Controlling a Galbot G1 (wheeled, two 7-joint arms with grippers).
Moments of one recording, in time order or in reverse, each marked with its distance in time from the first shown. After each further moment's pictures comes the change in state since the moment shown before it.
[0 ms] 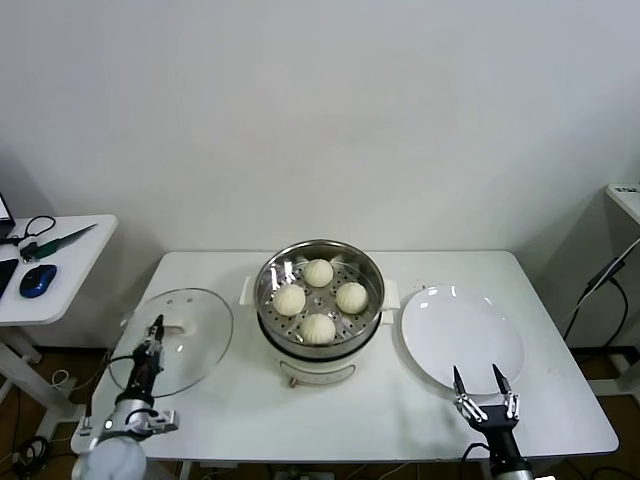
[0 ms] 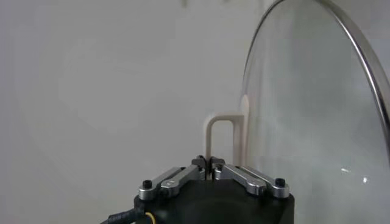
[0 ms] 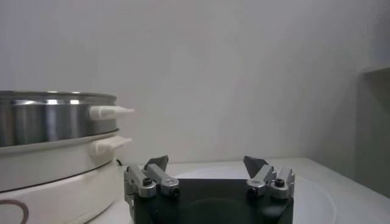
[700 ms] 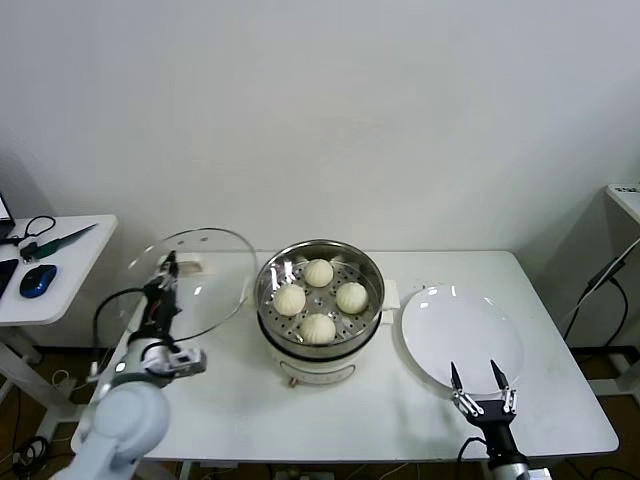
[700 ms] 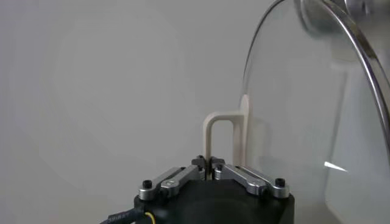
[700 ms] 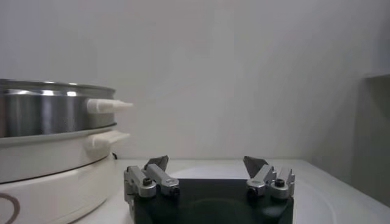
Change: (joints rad) left arm -0.128 0.122 0.217 -0.460 -0.024 0.436 0.378; right arm 0.017 0.001 -0.007 0.015 -0.069 -0.045 0.054
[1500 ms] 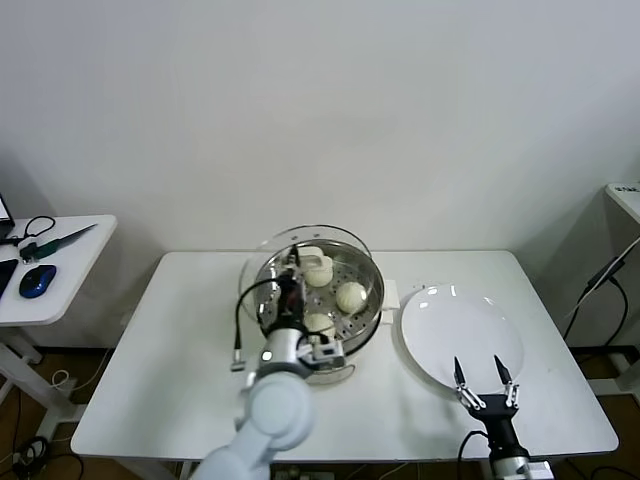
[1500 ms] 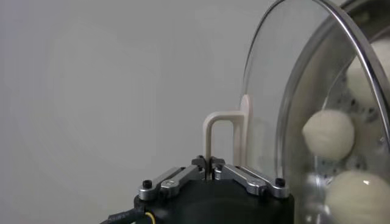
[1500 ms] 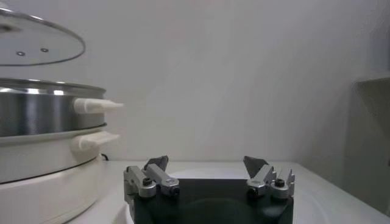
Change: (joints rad) left arm -0.246 -0.334 0.481 0.115 0.349 0.200 0.148; right arm 0.022 0.006 0.010 -0.013 -0.014 -0.001 0.018
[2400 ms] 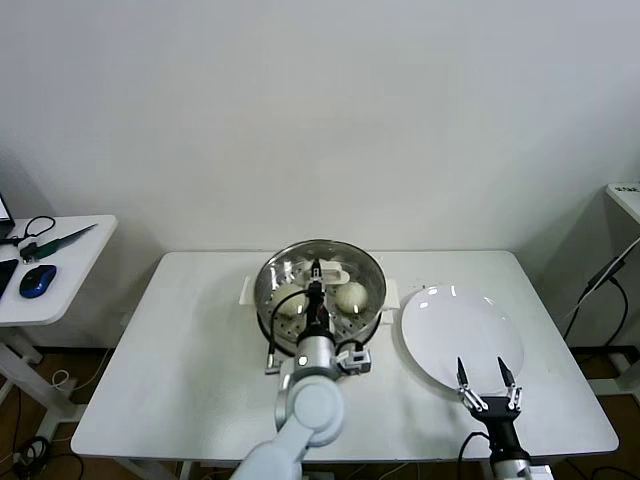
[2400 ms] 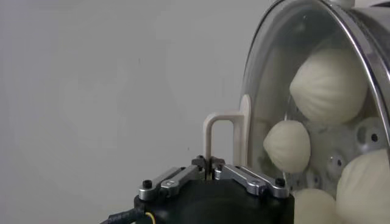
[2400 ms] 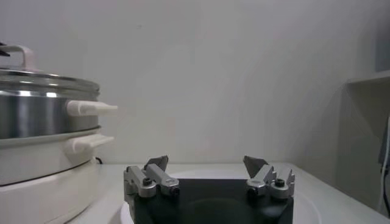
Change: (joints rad) left arm -0.011 -0.100 0.023 0.198 0.114 -0.001 -0.056; right arm -0.001 0.023 0.011 -0.009 -0.002 0.021 0.003
